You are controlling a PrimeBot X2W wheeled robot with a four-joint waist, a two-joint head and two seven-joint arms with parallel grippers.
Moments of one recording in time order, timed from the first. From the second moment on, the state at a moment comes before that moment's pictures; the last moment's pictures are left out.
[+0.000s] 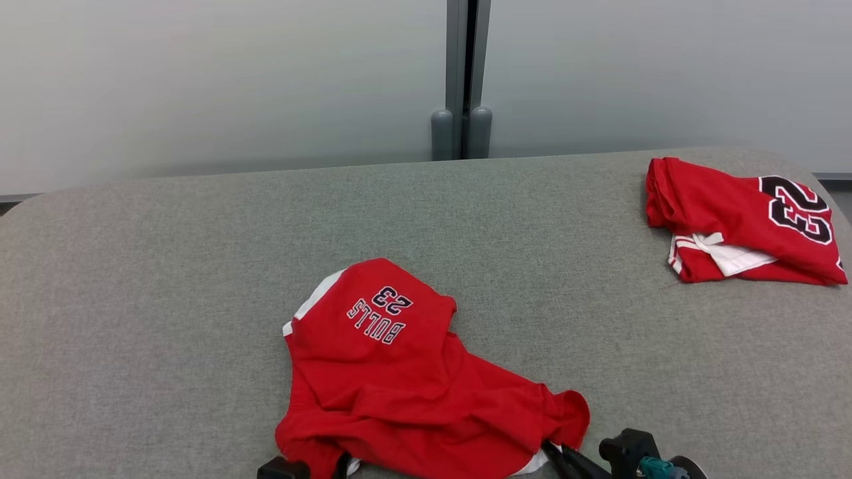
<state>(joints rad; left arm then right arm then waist) -0.06 0.12 -0.45 0.69 -0.30 -0.13 -0.26 -0.20 -0.20 0.62 0.71 0.40 0.13 -0.26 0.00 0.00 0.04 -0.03</state>
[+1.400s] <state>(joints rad) -1.50 0.27 -0.59 0.66 -0.73 -0.13 -0.14 -1.46 -0.26 0.51 0.79 0.90 0.13 -0.21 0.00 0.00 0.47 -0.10</state>
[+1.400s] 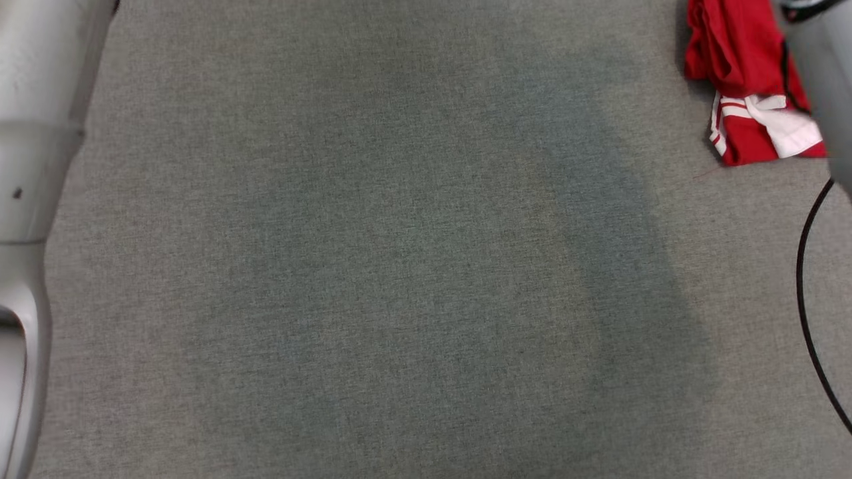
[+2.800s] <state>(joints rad) -0.15 0.38 -0.72 0.33 -0.76 -0.13 -0.26 -0.29 -0.49 0.87 0.40 1.27 0.13 -0.26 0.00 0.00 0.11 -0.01</state>
